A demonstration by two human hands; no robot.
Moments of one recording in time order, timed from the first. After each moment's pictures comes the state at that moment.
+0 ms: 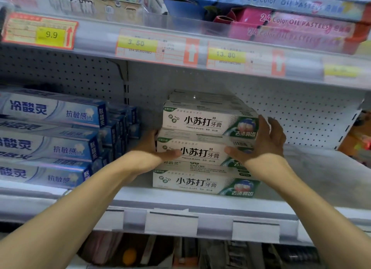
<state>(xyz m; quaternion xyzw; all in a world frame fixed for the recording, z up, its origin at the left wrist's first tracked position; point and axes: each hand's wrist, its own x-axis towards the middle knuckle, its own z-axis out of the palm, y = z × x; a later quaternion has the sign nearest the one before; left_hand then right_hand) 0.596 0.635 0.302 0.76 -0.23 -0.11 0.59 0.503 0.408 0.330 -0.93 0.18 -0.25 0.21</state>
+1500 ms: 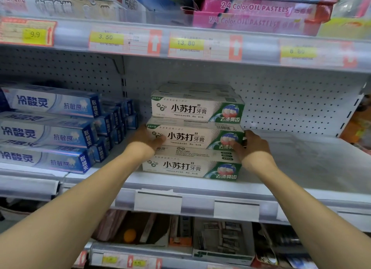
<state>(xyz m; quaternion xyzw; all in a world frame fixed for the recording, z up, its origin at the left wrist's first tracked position) 0.596 0.607 0.290 0.88 -0.09 0.01 0.48 0.503 0.370 0.304 -0.91 0.19 -0.17 0.33</state>
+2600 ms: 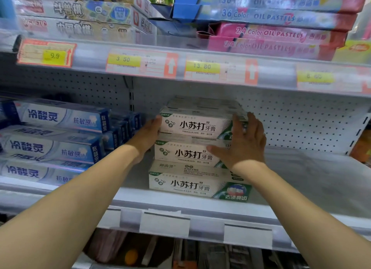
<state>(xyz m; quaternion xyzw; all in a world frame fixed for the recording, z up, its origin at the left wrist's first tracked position) 0.627 0.610 0.326 0.80 -0.08 -0.03 0.60 0.529 0.408 0.332 -0.95 0.14 -0.25 0.10</state>
